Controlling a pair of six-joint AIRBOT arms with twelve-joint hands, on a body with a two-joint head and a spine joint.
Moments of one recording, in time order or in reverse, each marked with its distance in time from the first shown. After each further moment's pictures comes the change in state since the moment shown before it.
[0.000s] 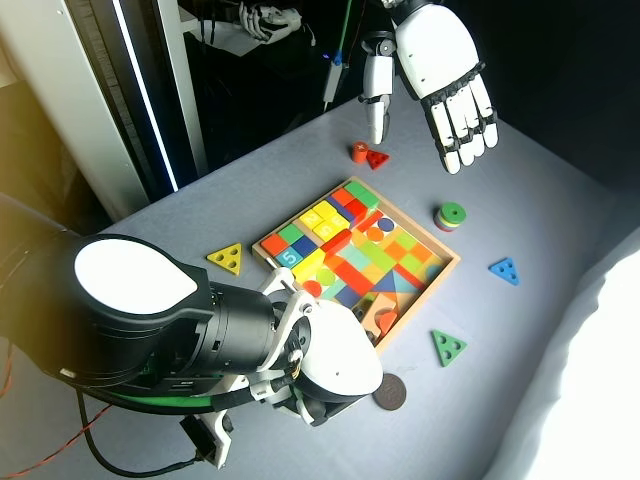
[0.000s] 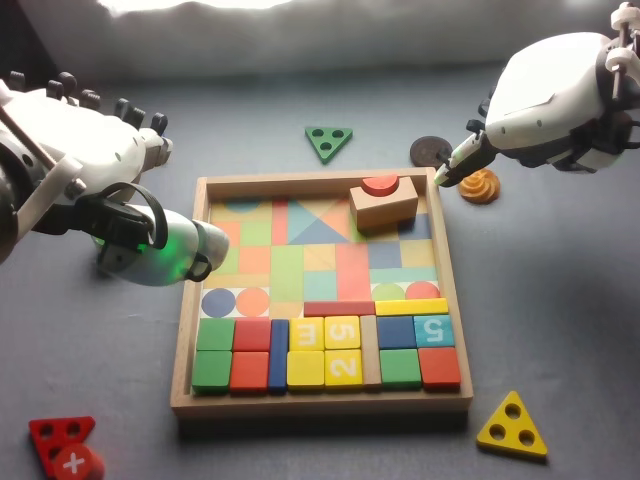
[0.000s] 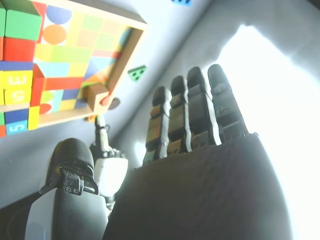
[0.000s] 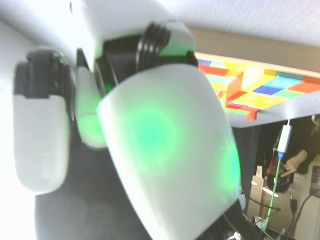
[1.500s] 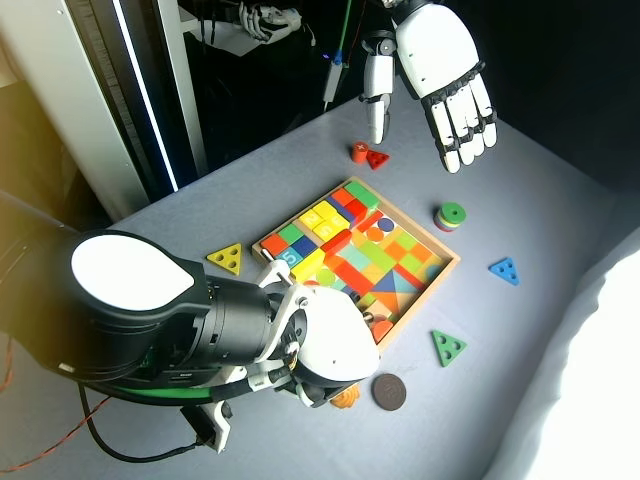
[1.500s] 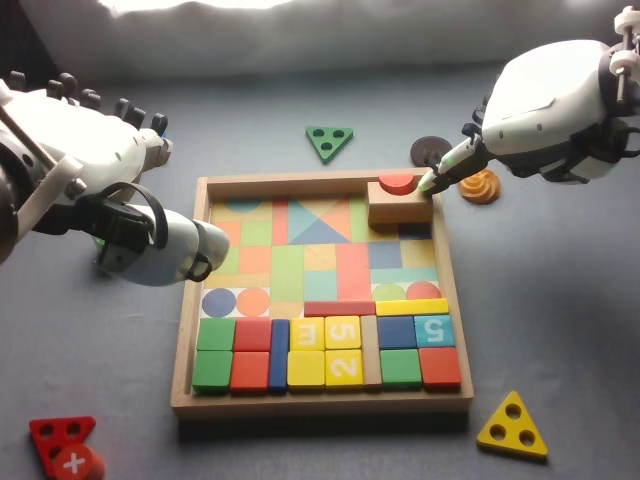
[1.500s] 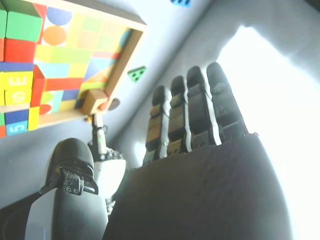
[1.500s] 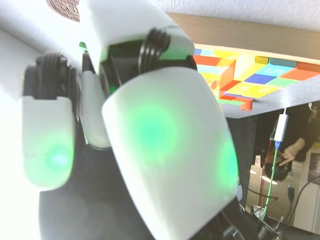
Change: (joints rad) left arm 0.000 0.000 0.000 0.000 0.000 0.000; right arm -0.010 0.012 -0.016 0.026 0.020 0.018
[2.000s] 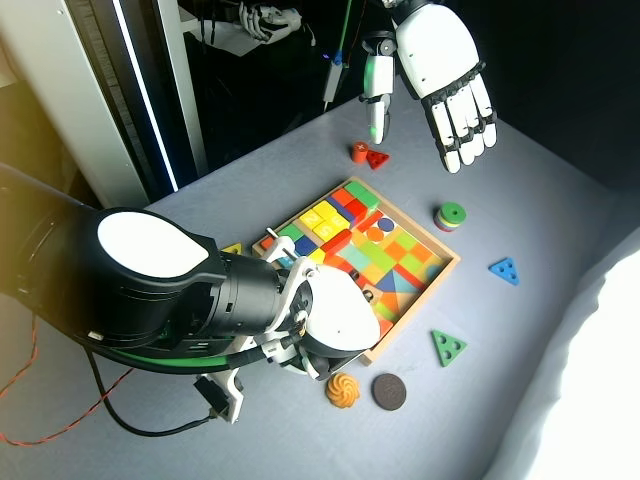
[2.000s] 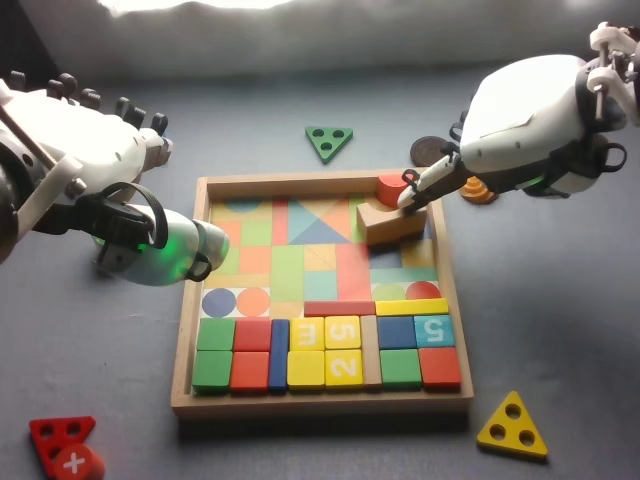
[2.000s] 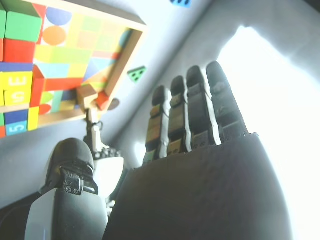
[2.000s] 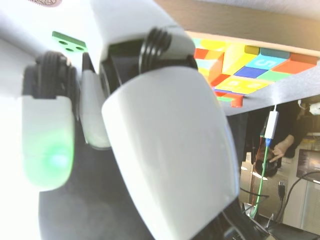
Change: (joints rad) left arm 0.000 0.000 0.000 0.000 -0.001 0.000; right arm 0.000 -0.001 -0.054 -0.001 -0.013 -0.002
